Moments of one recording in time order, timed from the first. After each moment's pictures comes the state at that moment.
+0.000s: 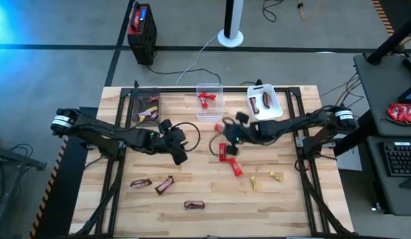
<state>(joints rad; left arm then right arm) -0.17 1.35 0.86 -0.43 -0.56 -0.38 -0.03 1.58 0.98 -0.31 0.42 0.10</state>
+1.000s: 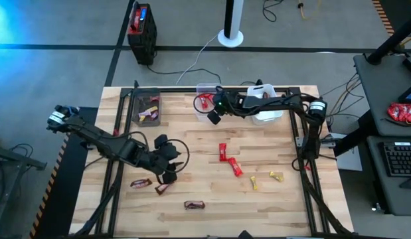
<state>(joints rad) -0.42 1.26 0.90 -0.52 -0.49 -0.56 -0.37 1.89 1.26 -0.21 0.34 0.21</state>
